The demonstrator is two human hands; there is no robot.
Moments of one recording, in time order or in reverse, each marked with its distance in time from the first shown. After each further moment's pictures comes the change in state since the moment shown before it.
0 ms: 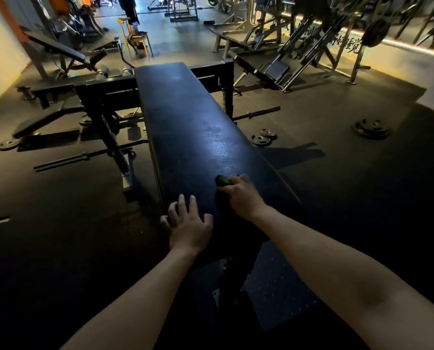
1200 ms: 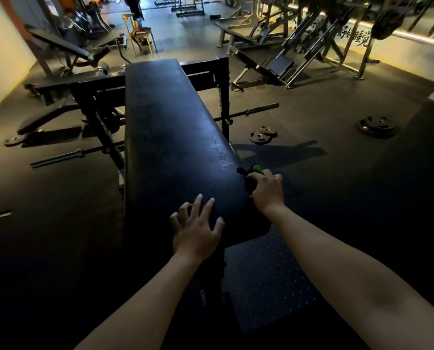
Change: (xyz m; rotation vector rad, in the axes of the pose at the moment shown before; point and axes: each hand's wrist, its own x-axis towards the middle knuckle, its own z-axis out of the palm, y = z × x) left_hand -0.023 0.102 0.047 0.202 0.016 0.167; right_hand -0.030 0.136 -0.036 0.124 0.141 0.404
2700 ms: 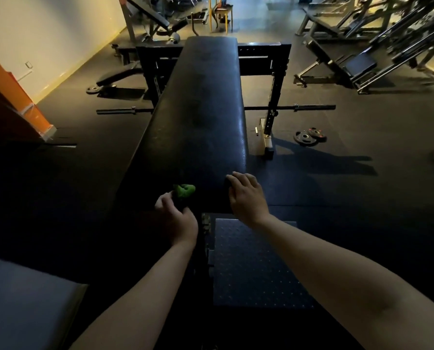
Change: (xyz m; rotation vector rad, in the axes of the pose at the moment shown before) left_hand -0.070 0.086 0.037 -0.797 0.691 -0.758; right_hand -0.056 0.047 -0.005 0.056 -0.223 -0.593
